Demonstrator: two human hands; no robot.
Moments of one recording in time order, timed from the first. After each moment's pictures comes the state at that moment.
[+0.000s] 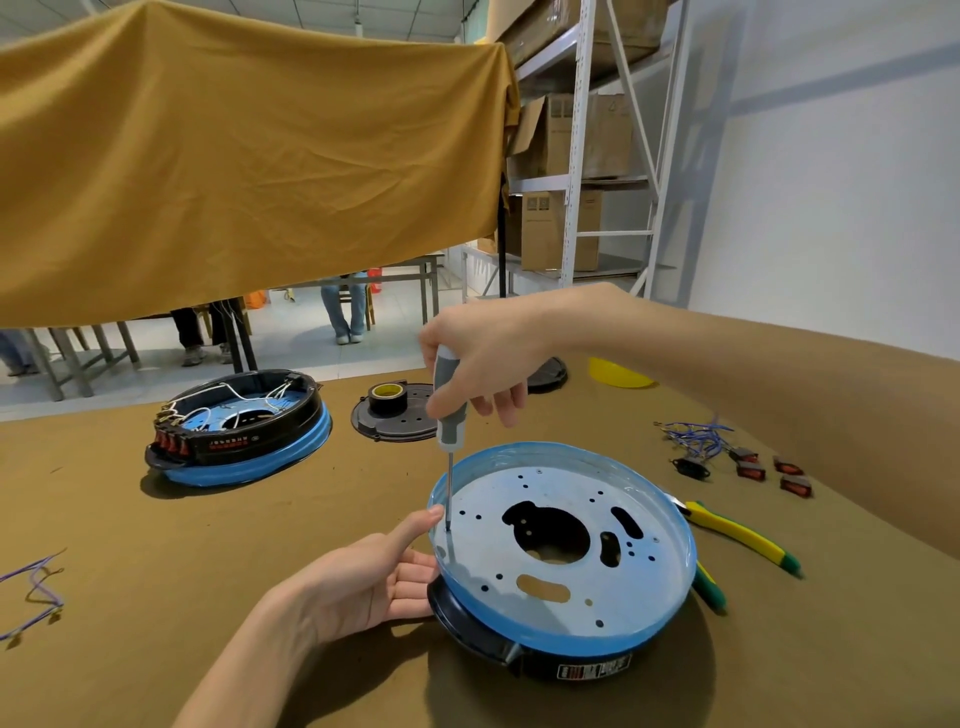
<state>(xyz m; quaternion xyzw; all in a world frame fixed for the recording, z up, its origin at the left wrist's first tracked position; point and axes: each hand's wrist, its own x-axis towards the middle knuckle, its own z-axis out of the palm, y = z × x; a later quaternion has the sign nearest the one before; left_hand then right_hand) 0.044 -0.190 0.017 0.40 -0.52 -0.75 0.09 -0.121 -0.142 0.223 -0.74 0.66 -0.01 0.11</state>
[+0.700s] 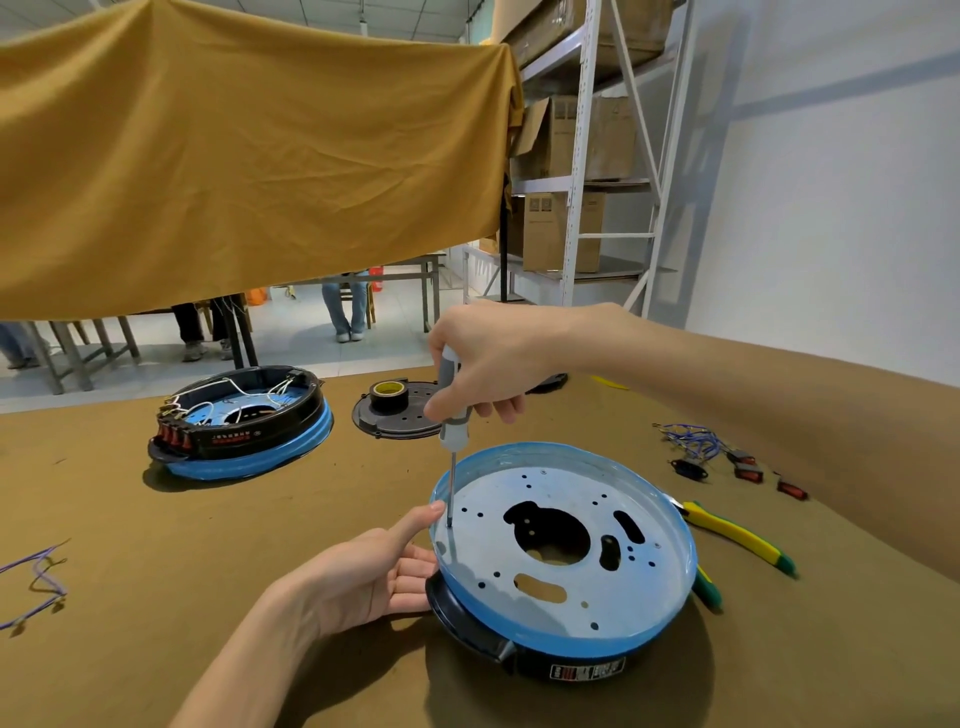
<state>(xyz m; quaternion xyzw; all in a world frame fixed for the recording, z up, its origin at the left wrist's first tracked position) 0.043 -0.190 0.016 0.40 -0.52 -0.74 0.10 -0.123 -0.141 0.212 -0.75 0.65 -0.06 0.09</state>
